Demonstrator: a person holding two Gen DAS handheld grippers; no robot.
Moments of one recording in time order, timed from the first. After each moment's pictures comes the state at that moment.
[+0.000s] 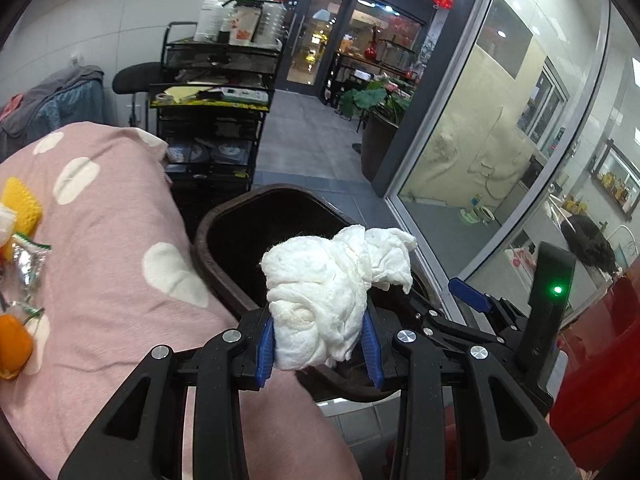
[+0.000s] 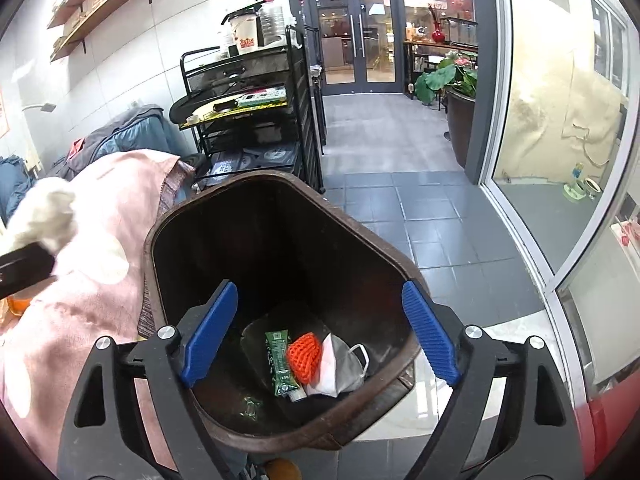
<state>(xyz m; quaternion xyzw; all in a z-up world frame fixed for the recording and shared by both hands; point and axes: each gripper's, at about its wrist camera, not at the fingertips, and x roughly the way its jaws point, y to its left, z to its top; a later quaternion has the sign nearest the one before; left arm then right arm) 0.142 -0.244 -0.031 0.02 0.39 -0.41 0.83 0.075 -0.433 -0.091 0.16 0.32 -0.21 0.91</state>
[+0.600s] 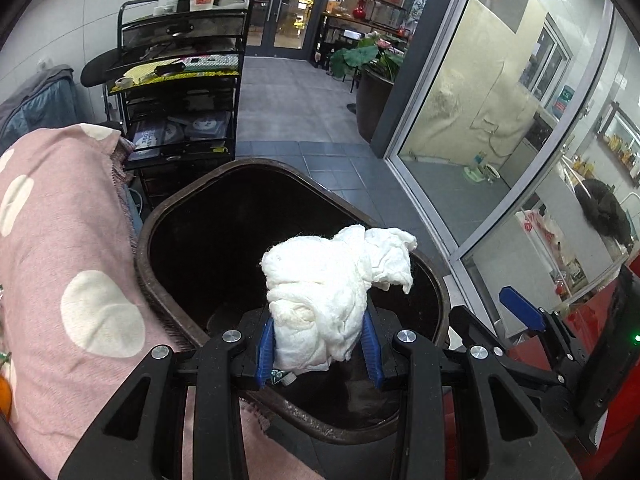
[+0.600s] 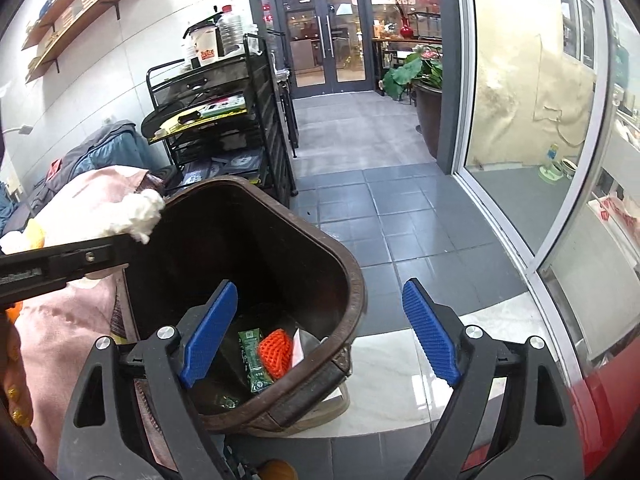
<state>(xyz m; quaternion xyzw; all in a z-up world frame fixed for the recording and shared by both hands) 0.161 -0.313 -0.059 0.09 0.43 -0.41 0.80 0.041 -0.460 -0.097 0.18 0.32 -0.26 0.89</state>
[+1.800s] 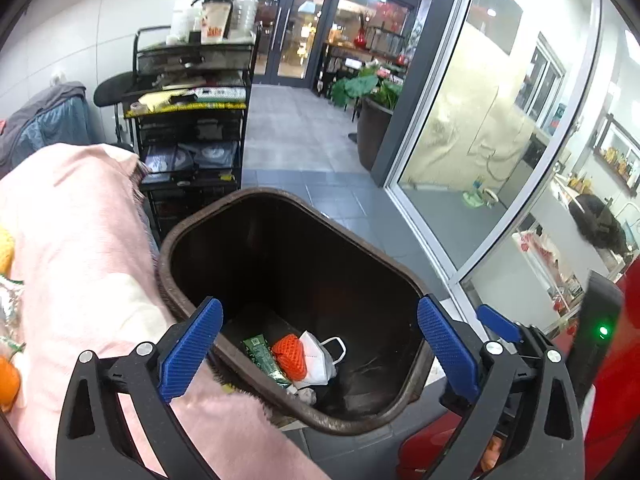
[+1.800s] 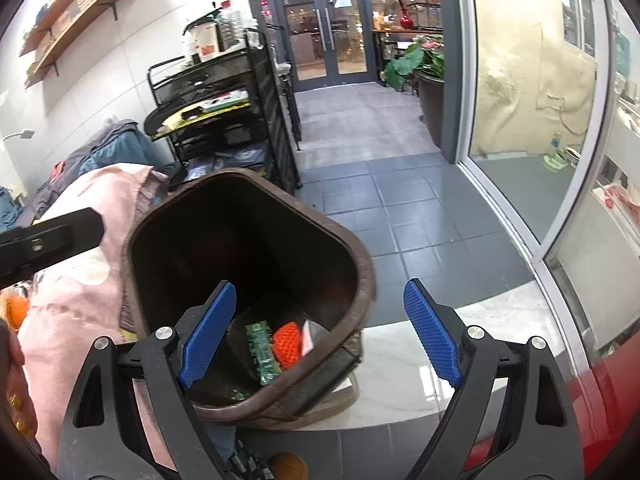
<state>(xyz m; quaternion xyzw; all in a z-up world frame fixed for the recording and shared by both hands) 0.138 -0.286 -0.033 0.06 0.38 -0.41 0.83 0.042 -0.453 -0.097 0.20 0.32 -0.24 0.90</state>
